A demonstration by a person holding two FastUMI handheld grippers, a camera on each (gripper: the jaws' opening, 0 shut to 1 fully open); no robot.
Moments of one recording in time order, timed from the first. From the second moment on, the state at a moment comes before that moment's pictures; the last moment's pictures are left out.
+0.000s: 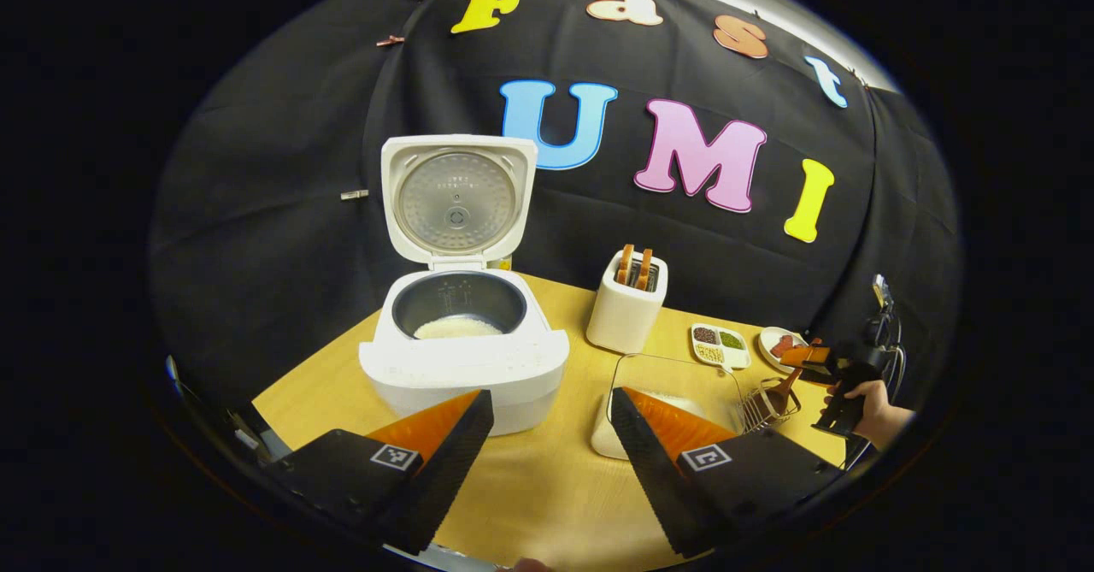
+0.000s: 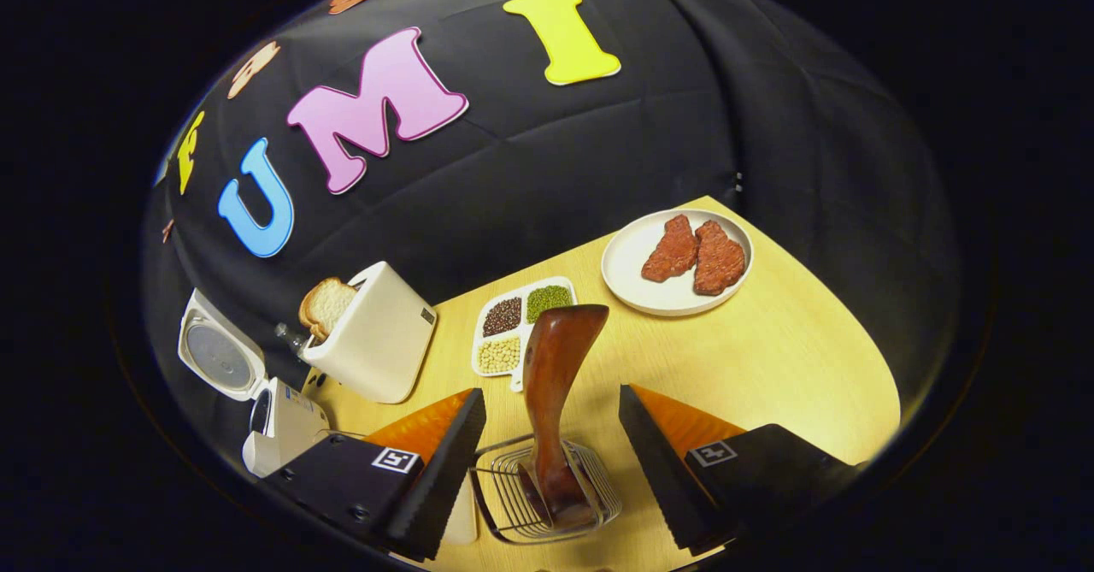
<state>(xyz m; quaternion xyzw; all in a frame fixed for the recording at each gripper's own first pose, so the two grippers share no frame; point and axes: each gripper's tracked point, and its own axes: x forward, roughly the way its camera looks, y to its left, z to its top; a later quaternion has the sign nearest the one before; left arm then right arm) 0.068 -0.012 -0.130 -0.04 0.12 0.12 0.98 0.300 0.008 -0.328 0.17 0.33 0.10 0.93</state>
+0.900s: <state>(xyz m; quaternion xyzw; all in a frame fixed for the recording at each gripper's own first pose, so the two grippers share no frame) 0.057 -0.007 -0.157 -0.07 0.14 0.05 0.99 0.282 0.012 -0.247 0.11 0.25 0.04 0.96</state>
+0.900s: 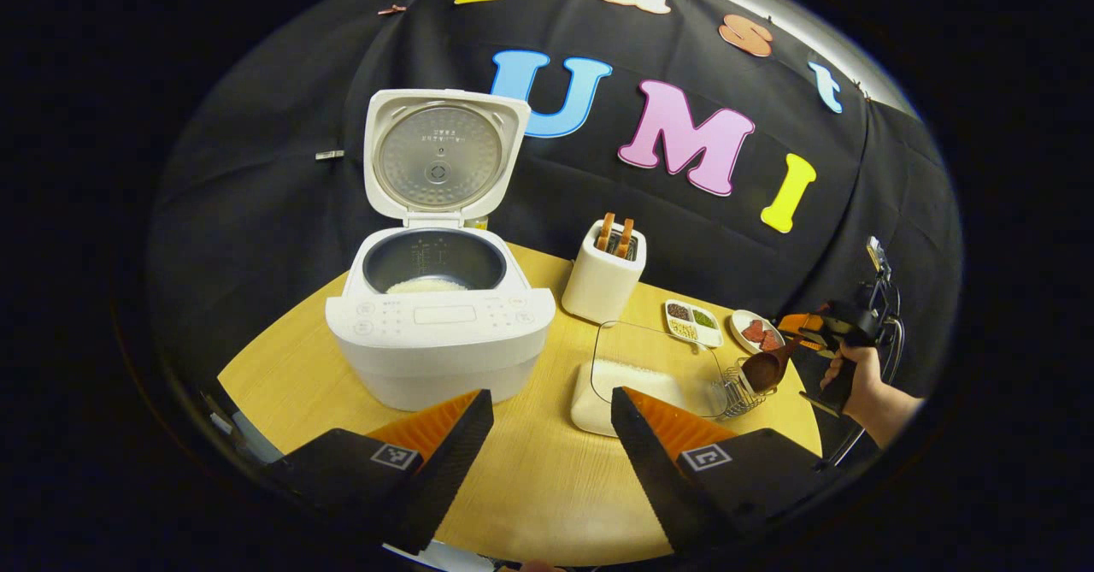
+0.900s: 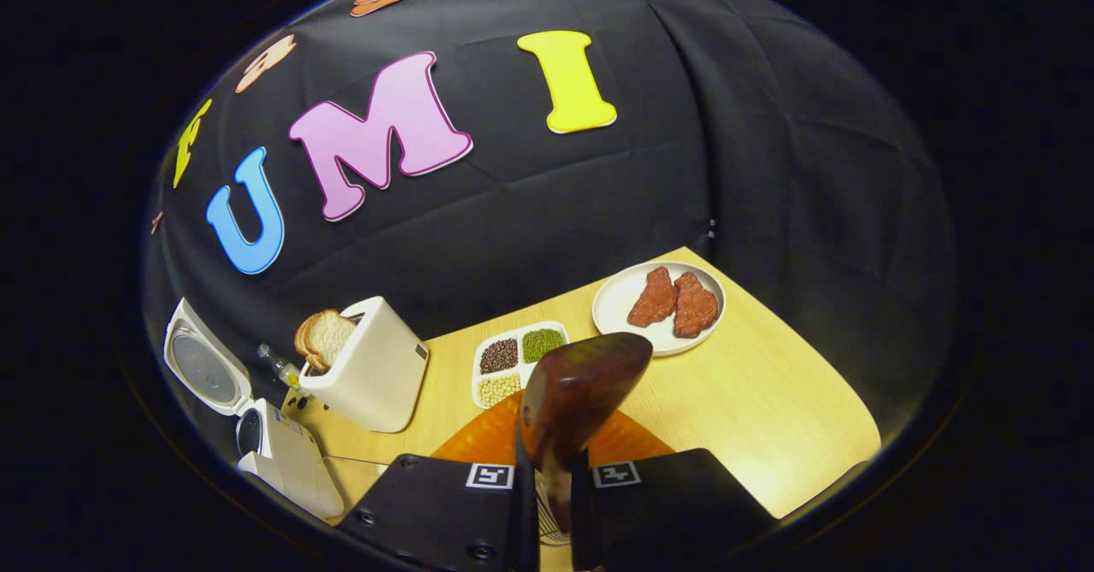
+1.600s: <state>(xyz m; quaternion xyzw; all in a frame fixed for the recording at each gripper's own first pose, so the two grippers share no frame) 0.003 0.069 -0.208 -0.09 0.16 0.07 0.98 0.214 0.155 -0.188 0.06 0.20 0.17 0.96</state>
